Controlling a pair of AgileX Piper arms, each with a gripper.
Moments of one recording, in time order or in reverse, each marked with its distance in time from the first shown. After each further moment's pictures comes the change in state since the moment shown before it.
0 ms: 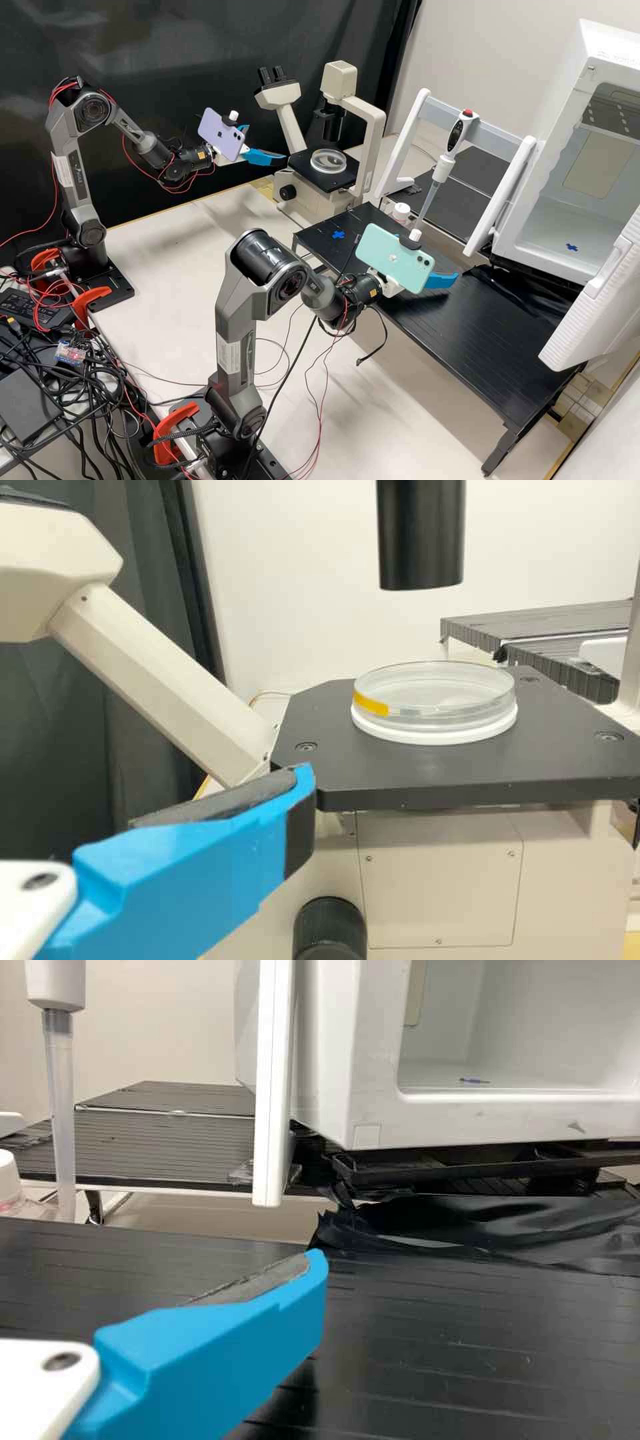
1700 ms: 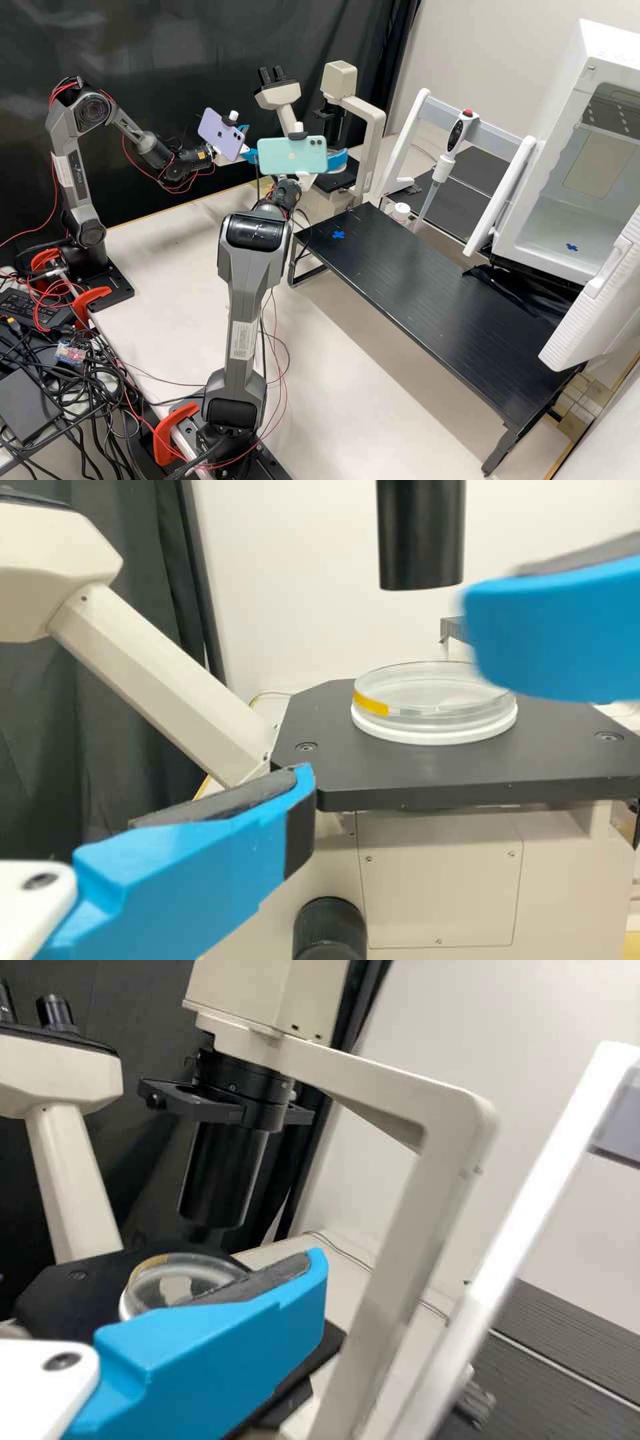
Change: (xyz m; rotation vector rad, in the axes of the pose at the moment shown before) left arm 0.000 0.000 0.000 0.000 0.000 0.000; right arm 0.027 -0.138 -0.247 -0.257 0.479 -0.232
